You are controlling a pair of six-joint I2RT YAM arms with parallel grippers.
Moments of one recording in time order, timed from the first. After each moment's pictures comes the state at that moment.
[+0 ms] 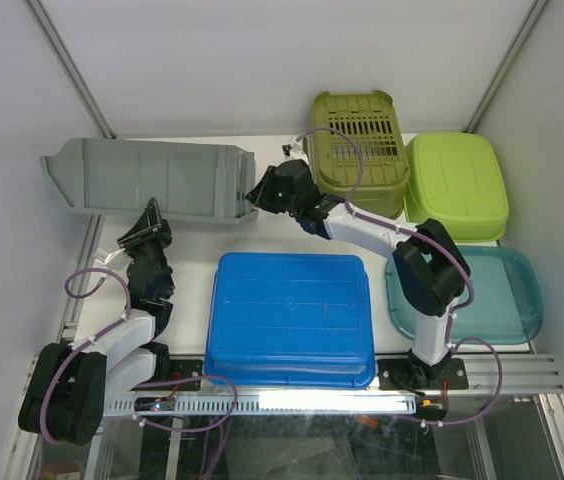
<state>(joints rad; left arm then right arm) -0.23 1.01 0.14 1.10 -0.61 -1.63 0.78 1.87 1.37 0.07 0.05 0.86</state>
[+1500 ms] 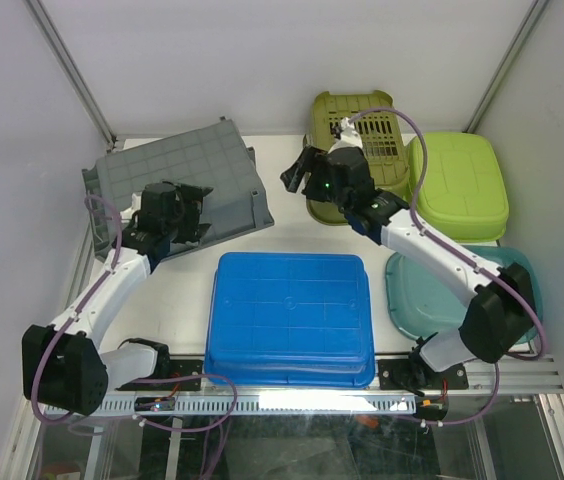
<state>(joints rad) -0.23 1.16 0.81 -0.26 -0.07 -1.56 0.67 1.49 1.25 -0.14 0.14 0.70</state>
